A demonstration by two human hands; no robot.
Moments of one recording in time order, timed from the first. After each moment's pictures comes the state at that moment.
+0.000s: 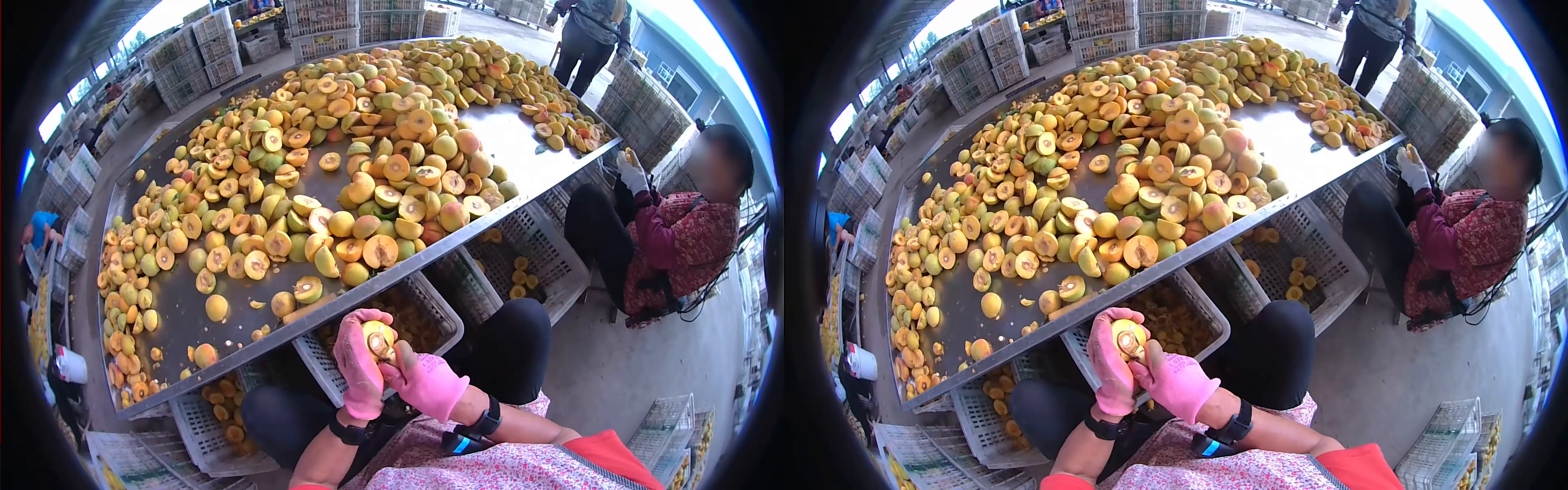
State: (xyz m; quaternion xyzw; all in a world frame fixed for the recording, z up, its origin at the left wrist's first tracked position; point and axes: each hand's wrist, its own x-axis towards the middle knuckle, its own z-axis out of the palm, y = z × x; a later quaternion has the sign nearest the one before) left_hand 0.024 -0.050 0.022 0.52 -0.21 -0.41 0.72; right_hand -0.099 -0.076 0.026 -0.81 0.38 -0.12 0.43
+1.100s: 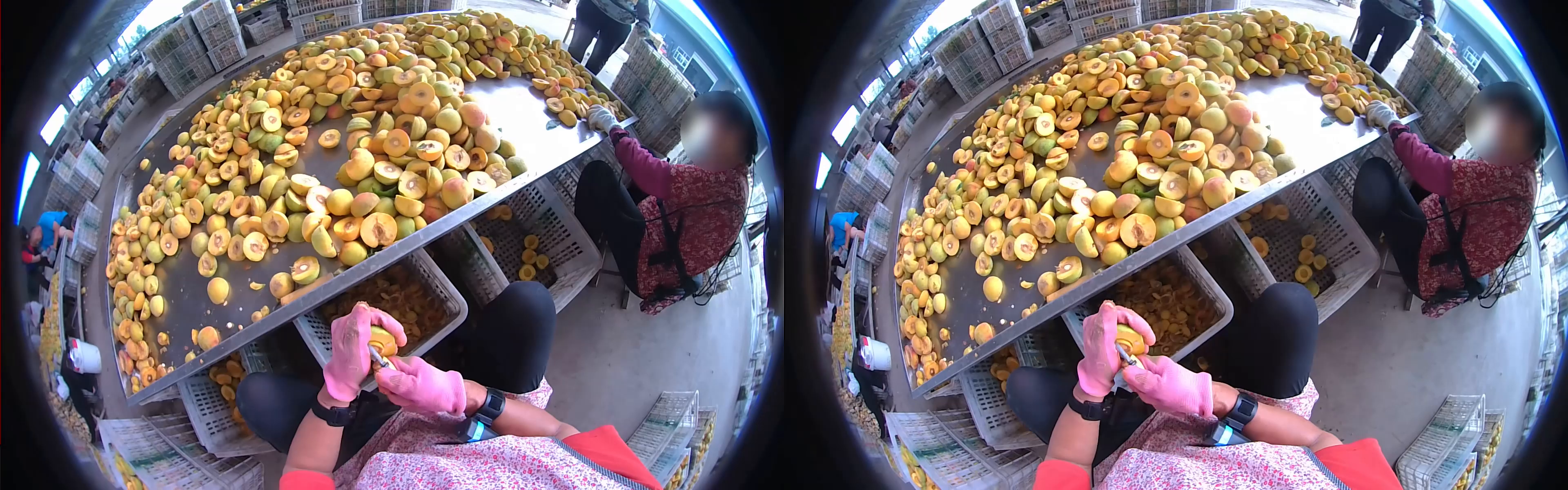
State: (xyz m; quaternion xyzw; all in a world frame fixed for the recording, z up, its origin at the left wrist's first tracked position) left_hand 0.051 -0.049 0.033 0.57 -0.48 -0.41 0.53; right_hand -0.116 -0.065 0.000 -0.41 0.22 -0.01 0.88
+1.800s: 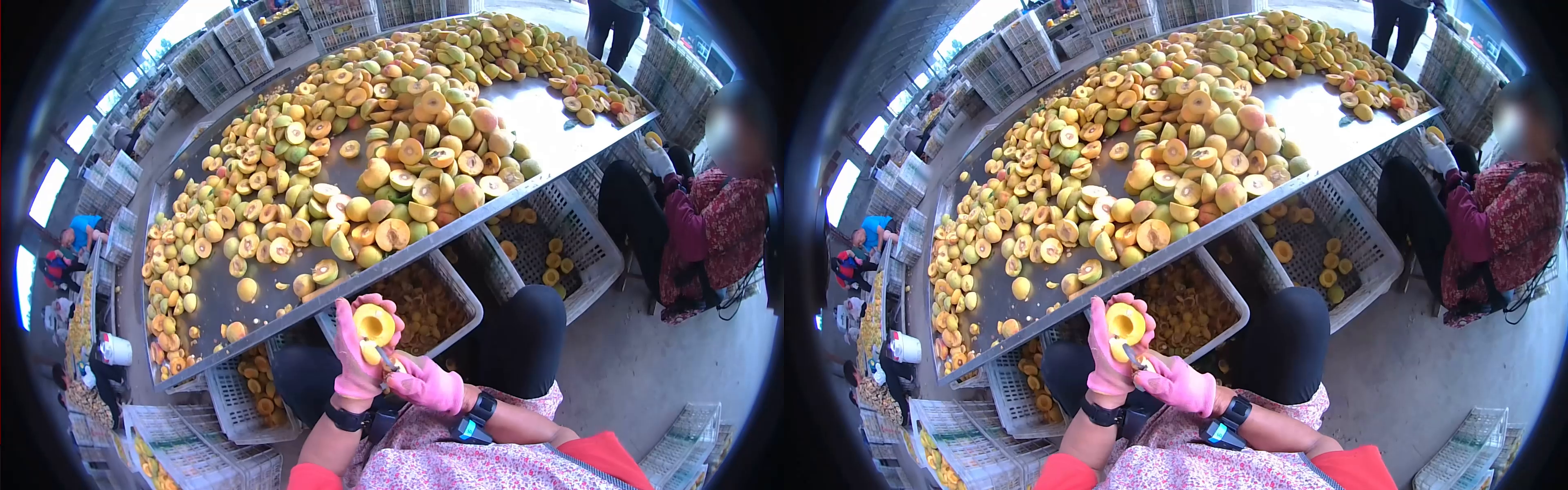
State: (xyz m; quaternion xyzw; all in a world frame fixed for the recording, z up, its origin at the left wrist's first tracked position) left_hand 0.015 -0.046 0.048 0.43 0.00 -0.53 0.73; right_hand -0.127 -0.061 -0.012 -0.51 0.13 -0.15 0.84
